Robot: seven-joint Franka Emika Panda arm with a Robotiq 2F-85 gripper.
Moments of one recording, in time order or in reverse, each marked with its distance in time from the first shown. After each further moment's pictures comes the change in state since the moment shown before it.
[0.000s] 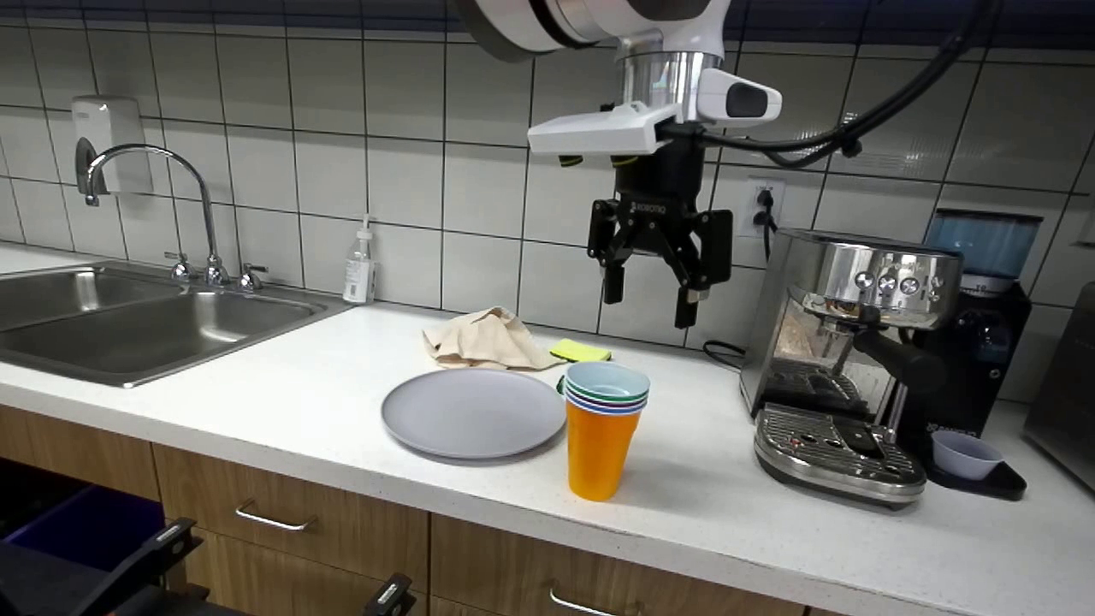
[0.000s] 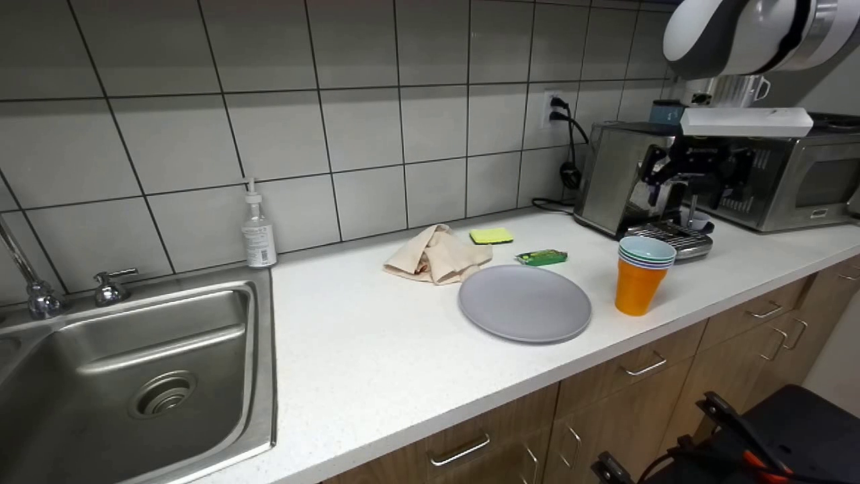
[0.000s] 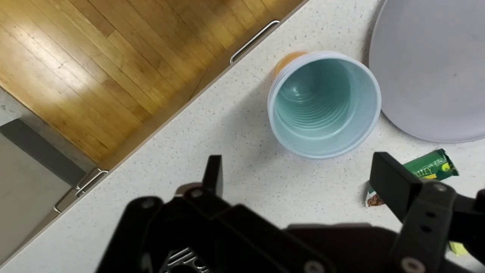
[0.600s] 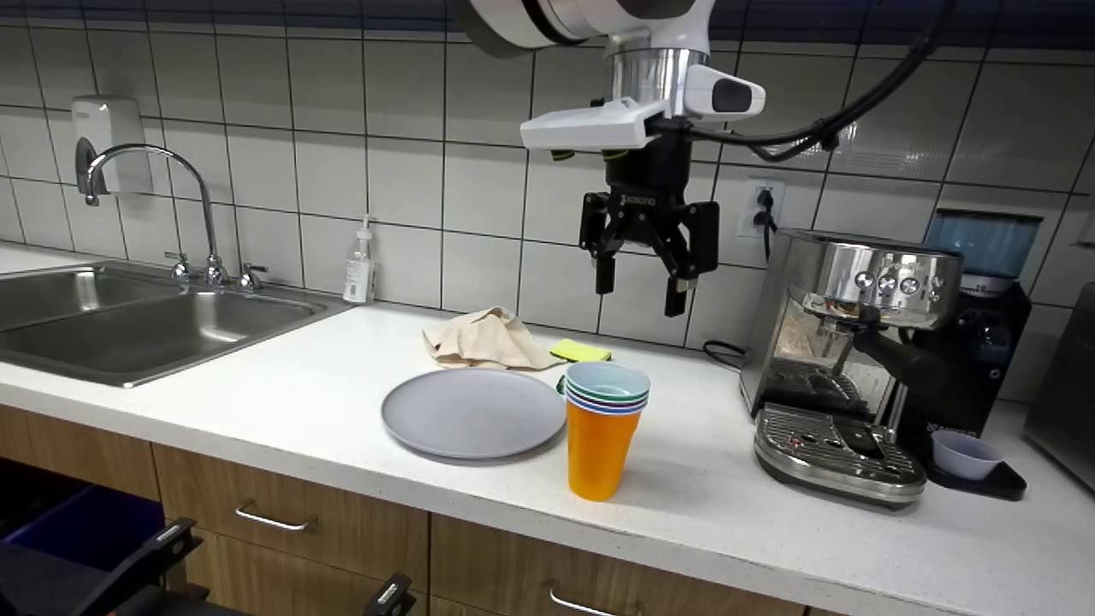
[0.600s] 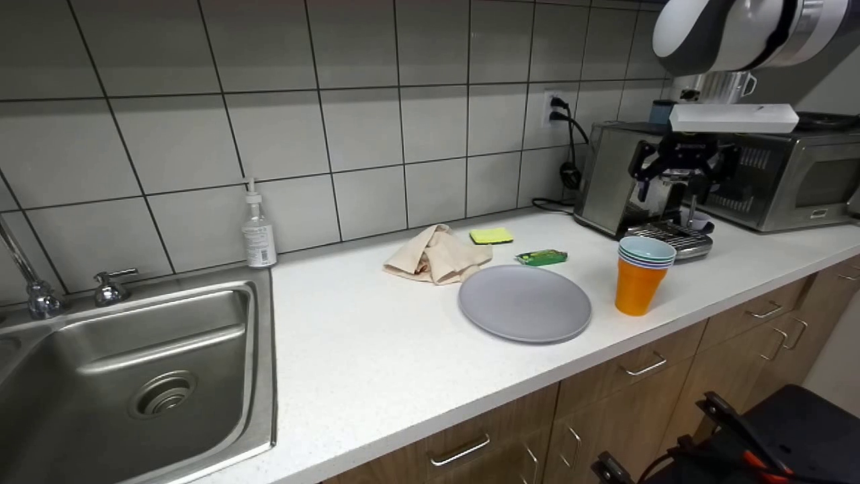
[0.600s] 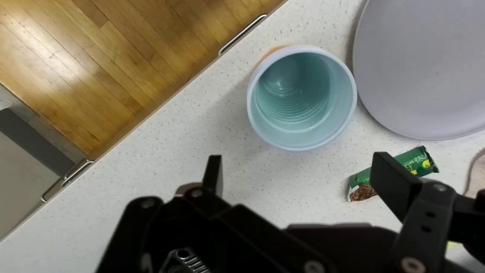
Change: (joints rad) arm 0.027 0.003 0.007 0.016 0.006 0.000 0.000
